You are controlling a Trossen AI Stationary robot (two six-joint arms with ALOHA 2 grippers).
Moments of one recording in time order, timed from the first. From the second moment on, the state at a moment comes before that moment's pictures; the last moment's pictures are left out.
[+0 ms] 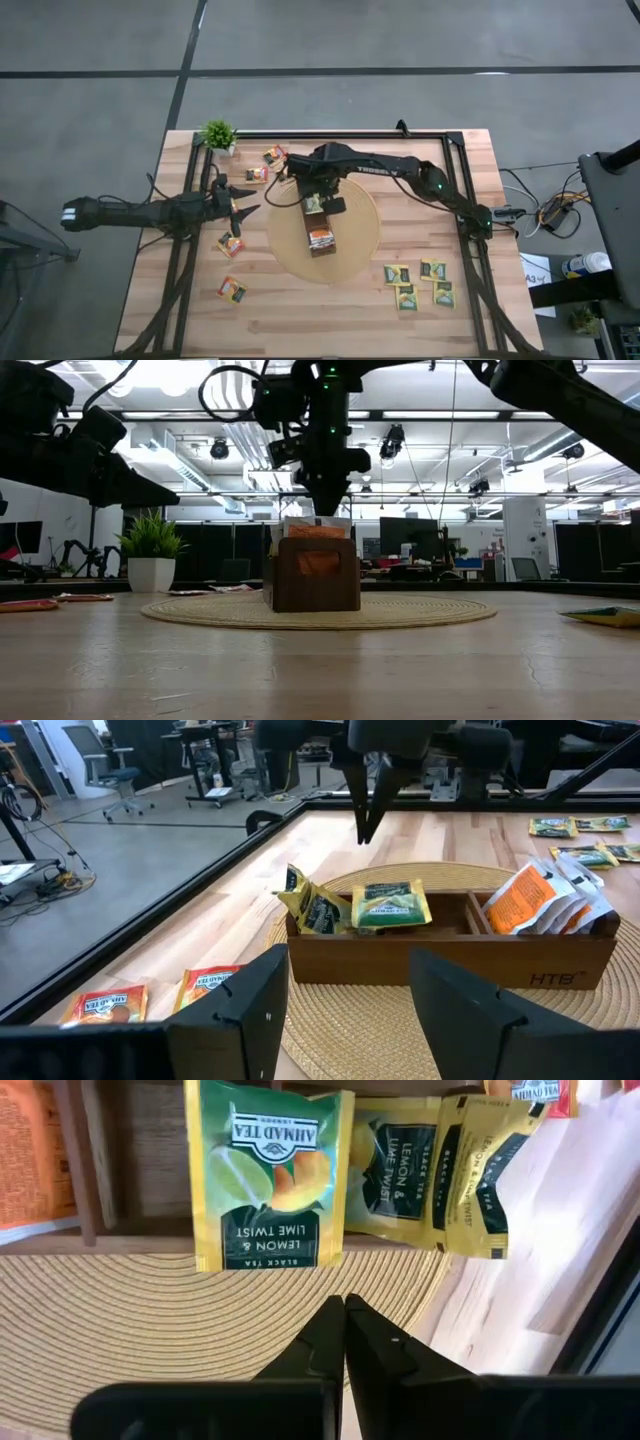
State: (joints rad) left arm 0.03 0.31 0.01 0.07 -0.33 0.03; right arm -0.17 2.38 2.35 -1.43 0.14 -0.42
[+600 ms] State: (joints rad) left arm 0.03 0.31 0.01 0.07 -0.34 0.03; right arm -0.17 2.38 2.36 -1.43 0.13 -0.41
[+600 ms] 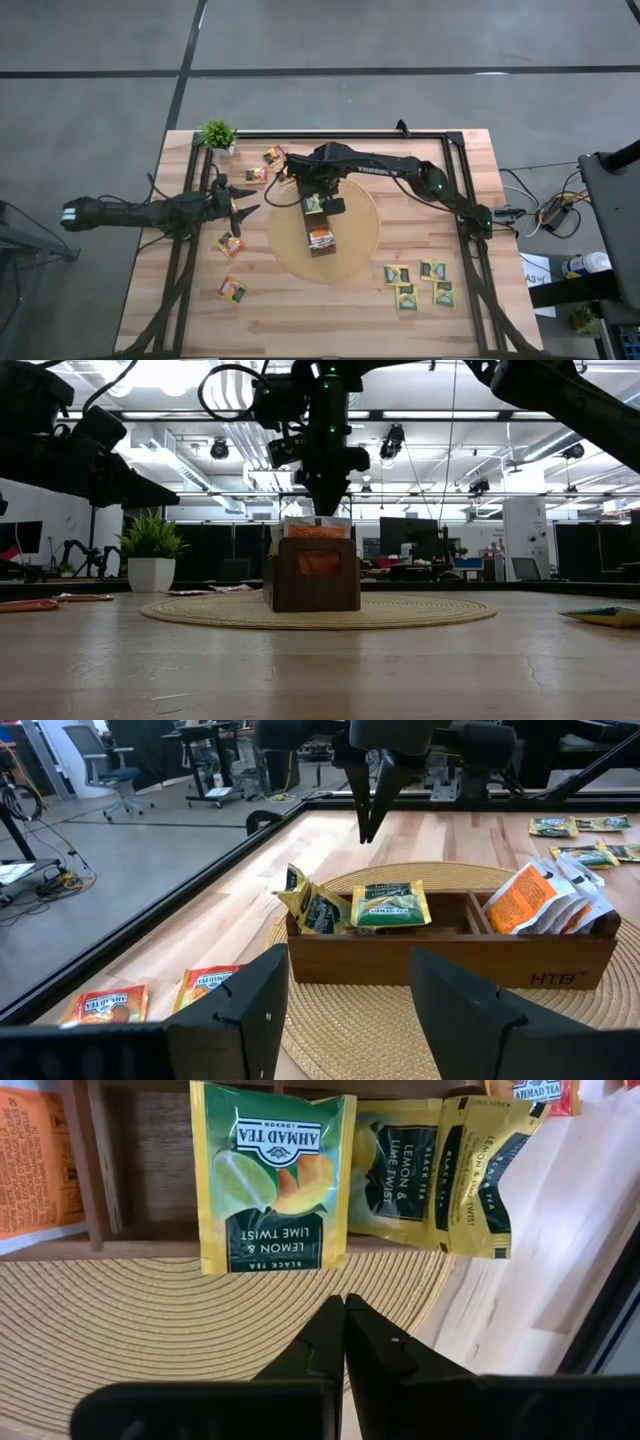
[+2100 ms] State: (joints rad) left arm 0.03 0.31 0.01 0.07 -0.33 0.03; right arm -0.08 1.63 1.25 -0.41 -0.42 -0.11
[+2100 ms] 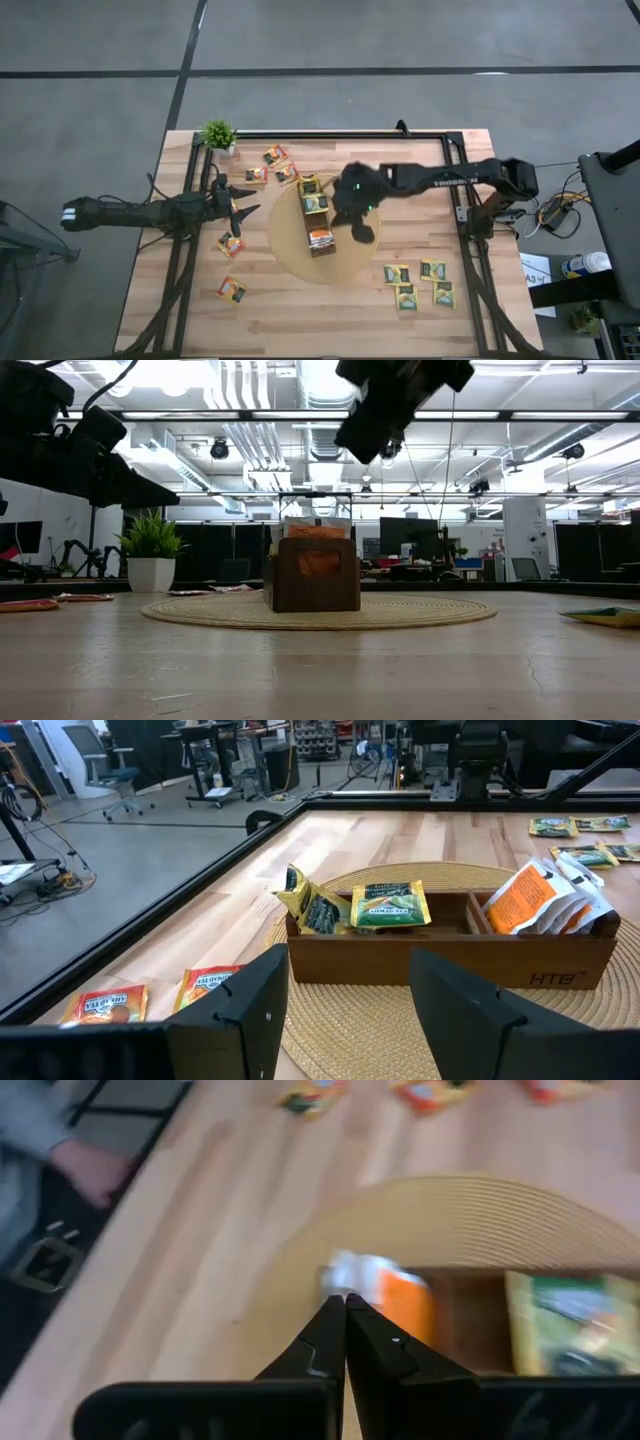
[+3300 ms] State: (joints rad) left arm 0.03 0.31 0.01 0.07 -0.34 0.03; right arm 0.11 1.82 1.23 -0.40 -0.17 -0.06
